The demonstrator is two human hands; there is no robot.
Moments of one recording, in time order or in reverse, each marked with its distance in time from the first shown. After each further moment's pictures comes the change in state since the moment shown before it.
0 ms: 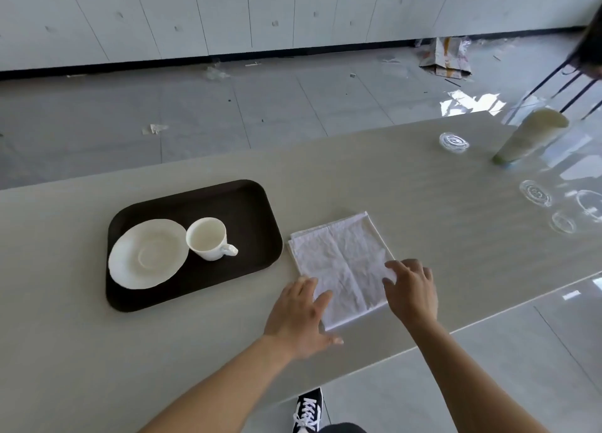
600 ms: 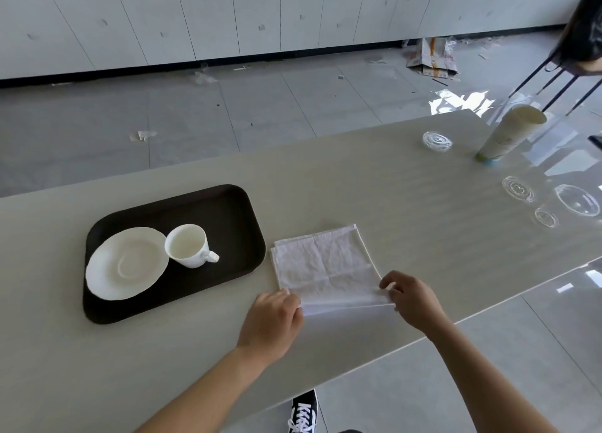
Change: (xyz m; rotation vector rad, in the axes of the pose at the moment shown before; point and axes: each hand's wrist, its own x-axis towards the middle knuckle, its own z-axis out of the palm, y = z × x) left_hand -0.009 0.000 -0.009 -0.153 0.333 -0.049; right_hand 0.007 0.039 -0.025 0.276 -0.319 0.060
